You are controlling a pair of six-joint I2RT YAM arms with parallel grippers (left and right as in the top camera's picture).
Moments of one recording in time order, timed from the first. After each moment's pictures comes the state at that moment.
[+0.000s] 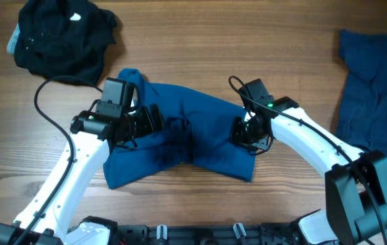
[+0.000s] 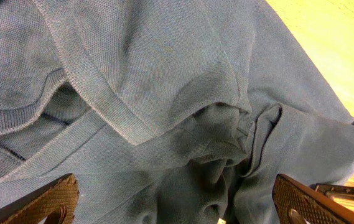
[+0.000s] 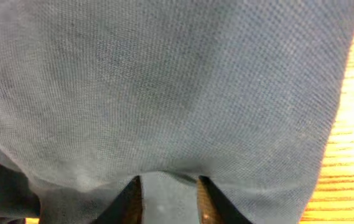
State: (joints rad) left arm -0.25 1.34 0.91 -0.74 0.16 -0.60; right arm 0.40 1.65 0.95 -0.74 -0.24 0.67
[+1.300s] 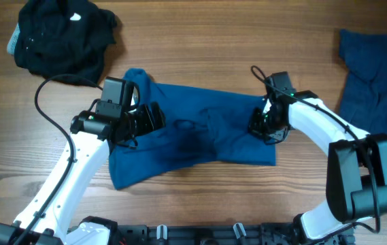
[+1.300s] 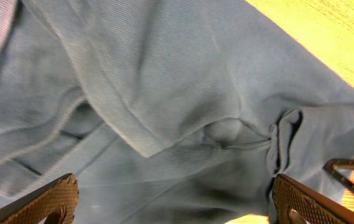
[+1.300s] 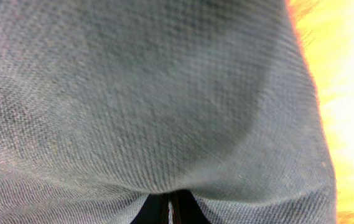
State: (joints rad) left arm -0.25 1.34 0.91 -0.71 0.17 -0.59; right arm 0.17 1.75 0.95 -0.67 -0.22 0.54
